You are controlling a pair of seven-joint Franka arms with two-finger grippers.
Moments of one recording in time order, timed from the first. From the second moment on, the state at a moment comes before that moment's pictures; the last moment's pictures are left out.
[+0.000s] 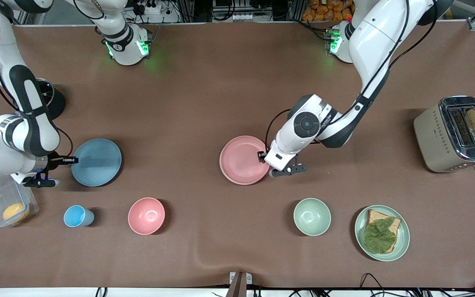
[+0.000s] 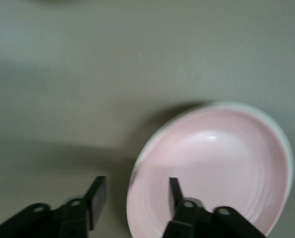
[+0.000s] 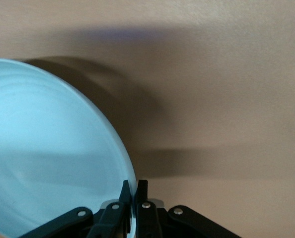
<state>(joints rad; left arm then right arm) -0.17 0.64 -0.46 -1.70 0.18 2.39 -0.87 -0.22 0.58 -0.04 -1.80 0.04 2.07 -0.27</state>
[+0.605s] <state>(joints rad) 0.15 0.23 -0.45 -1.67 0.19 2.03 -0.55 -0.19 0.46 -0.02 -1.72 0.13 1.82 -0.27</state>
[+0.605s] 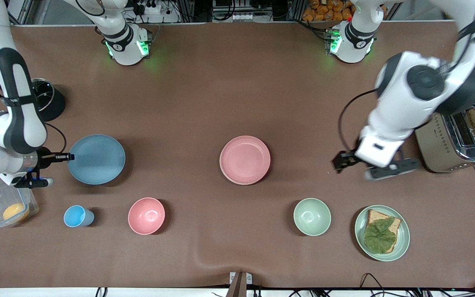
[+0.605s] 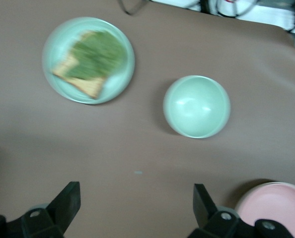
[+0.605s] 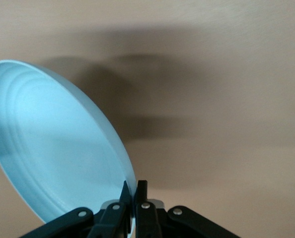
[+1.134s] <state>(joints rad) 0.18 0.08 -0.36 -1.50 0.08 1.62 -0.29 -0.03 0.43 0.02 -1.73 0.43 1.77 -0.20</state>
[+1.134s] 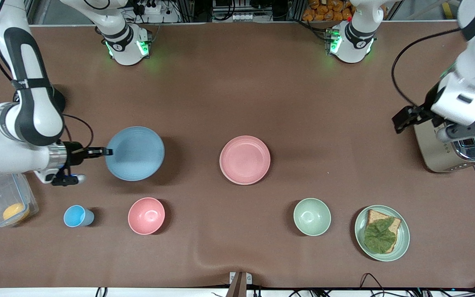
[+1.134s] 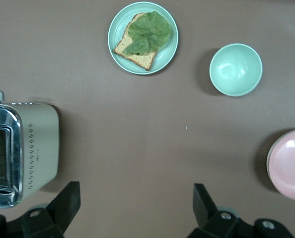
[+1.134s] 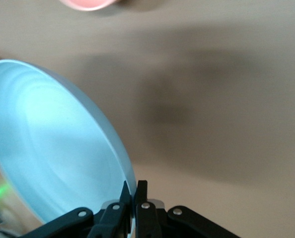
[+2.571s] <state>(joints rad) 0.01 0.03 -0.06 -1.53 -0.02 1.50 -0.15 0.57 0.60 0.03 -1.75 0.67 2.31 0.38</state>
